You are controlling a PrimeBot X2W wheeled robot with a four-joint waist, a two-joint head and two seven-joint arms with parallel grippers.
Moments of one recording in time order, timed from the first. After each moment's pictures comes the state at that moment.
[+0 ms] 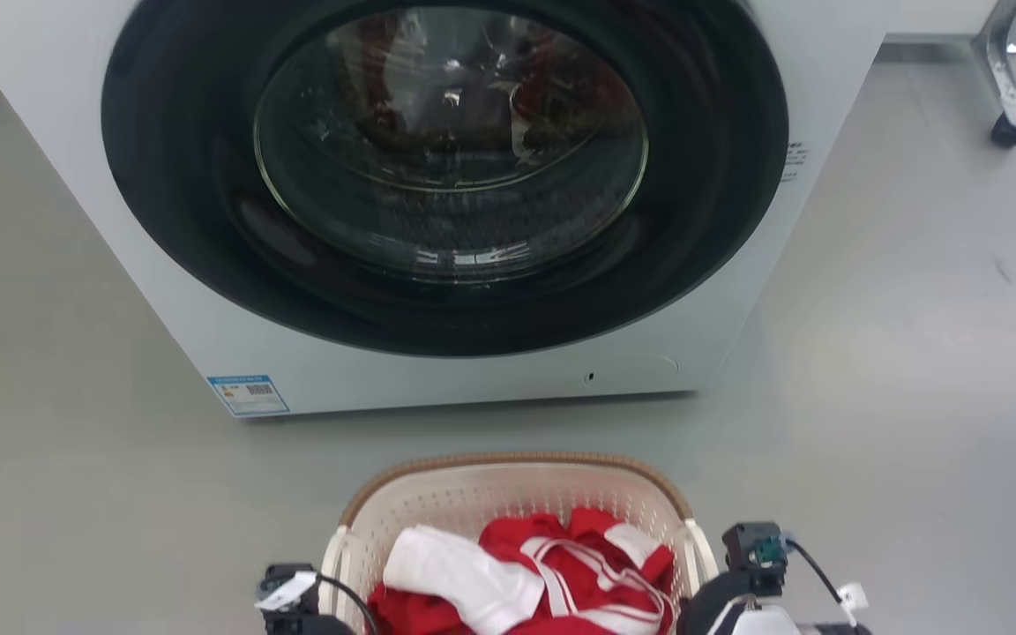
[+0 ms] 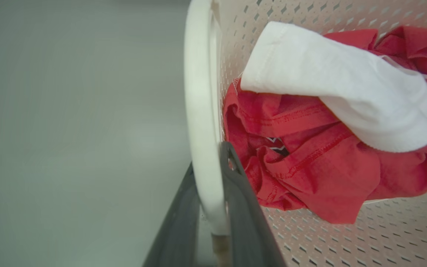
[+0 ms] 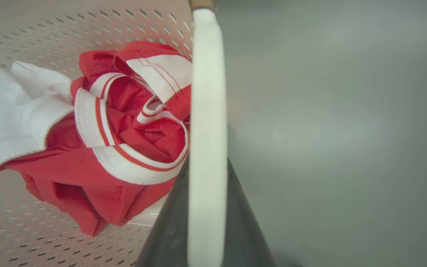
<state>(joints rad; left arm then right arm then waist) -0.45 0.05 -0.81 1.22 -0.88 0.03 -0.01 -0.53 -0.08 1.11 1.02 1.09 -0.15 0.07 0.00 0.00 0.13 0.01</state>
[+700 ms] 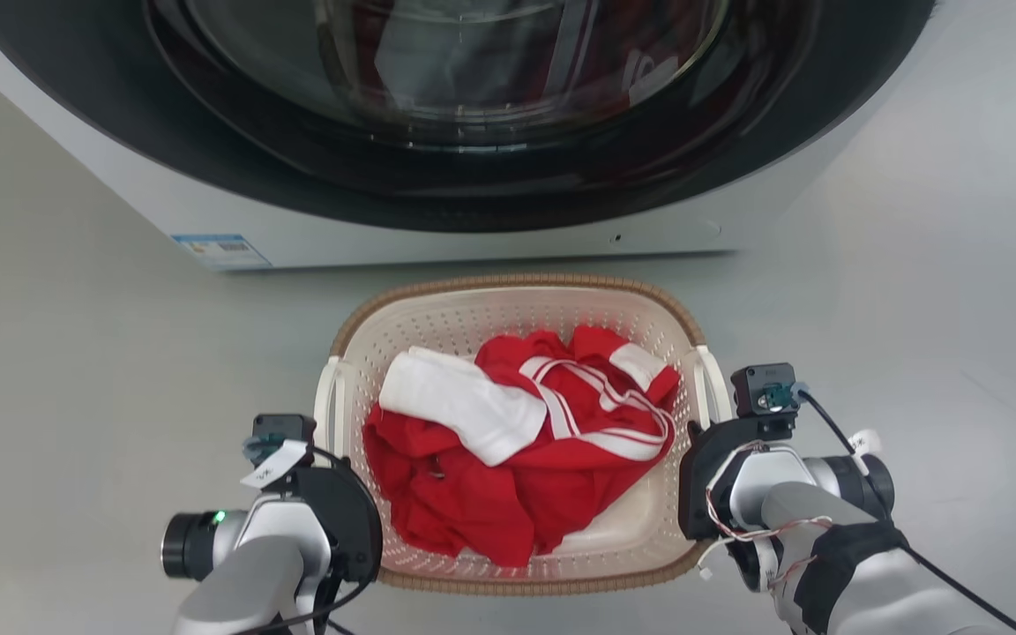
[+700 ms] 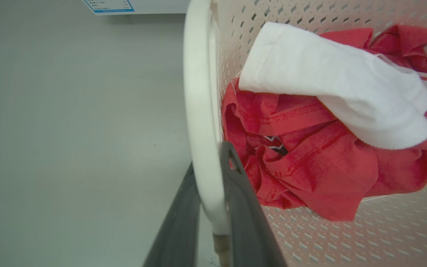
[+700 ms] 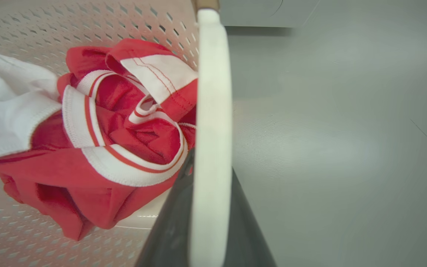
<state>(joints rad) -0.68 0.05 -0.79 1.19 -0.87 0.05 -0.06 -0.80 -0.07 1.11 1.11 1.03 -0.14 0.01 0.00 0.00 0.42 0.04</state>
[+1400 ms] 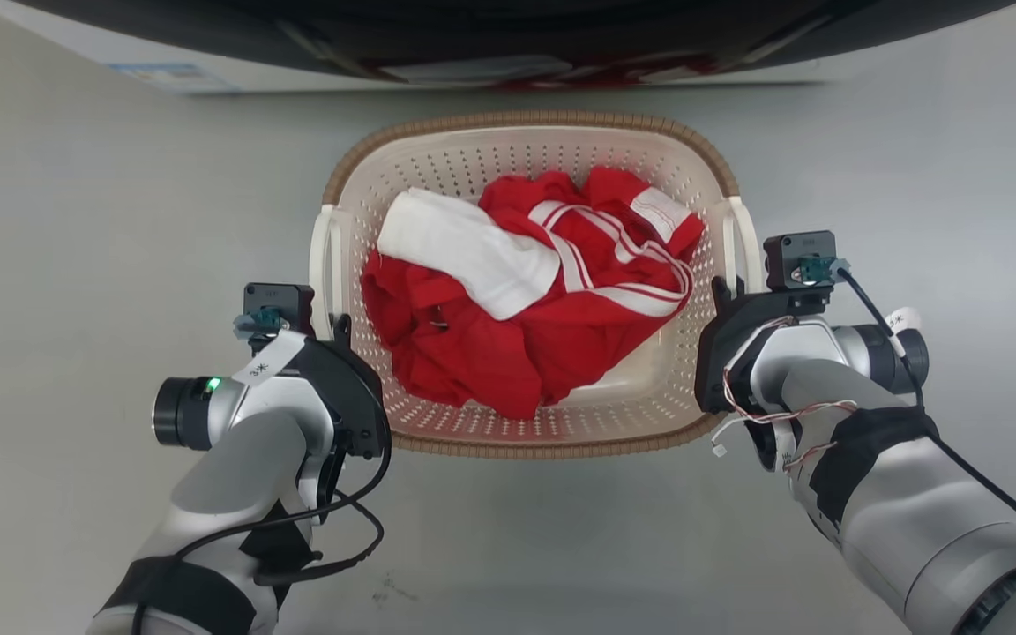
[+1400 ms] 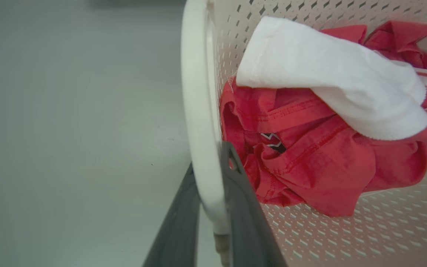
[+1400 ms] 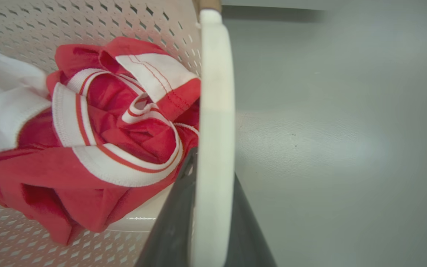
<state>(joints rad) -0.87 0.05 -0.79 1.18 -0.85 0.06 -0.10 -1.00 -0.08 1.09 1.17 1.00 -0.14 -0.06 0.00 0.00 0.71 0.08</state>
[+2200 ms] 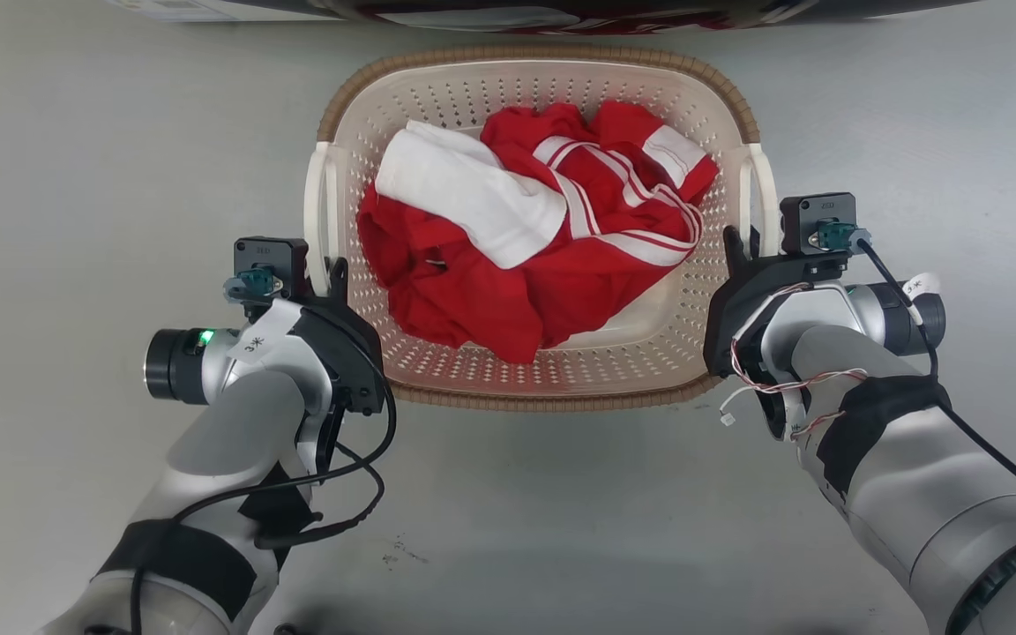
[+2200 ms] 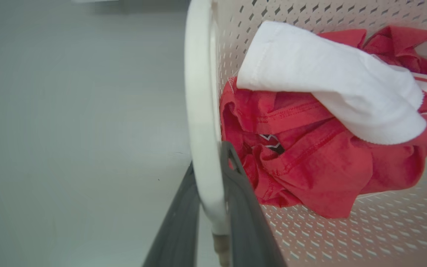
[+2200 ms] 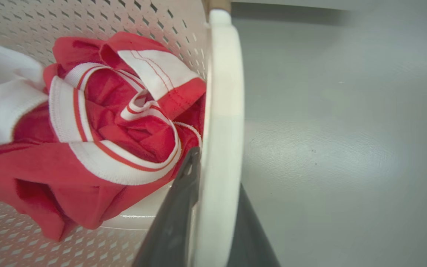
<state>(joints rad) -0.95 0.04 -0.78 1.20 -0.84 0.06 -0.17 -1.07 -0.08 1.09 1.21 0.99 -0.13 -0.14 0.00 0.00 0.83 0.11</state>
